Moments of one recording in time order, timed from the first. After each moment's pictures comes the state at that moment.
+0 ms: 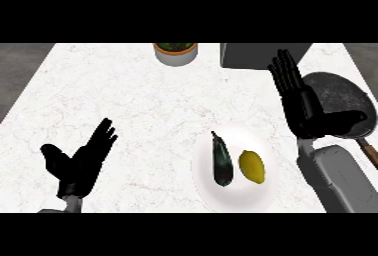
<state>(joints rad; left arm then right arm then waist) 0.02 0.24 -0.18 -1.49 0.33 0.13 0.15 -0.41 -0.32 0.24 -1.38 -0.40 -0.19 -0.20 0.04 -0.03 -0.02</state>
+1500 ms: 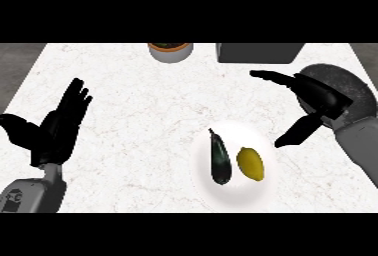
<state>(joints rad) -0.17 0.30 -0.05 -1.56 0.24 0.19 0.18 -0.61 -0.64 0.43 -1.28 0.01 0.29 -0.09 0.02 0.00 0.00</state>
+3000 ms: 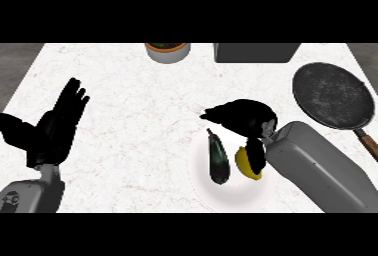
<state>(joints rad) -0.16 0.26 0.00 -1.59 0.20 0.15 0.22 -0.73 -0.39 0.63 -1.39 0.45 0.74 0.28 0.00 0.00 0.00</state>
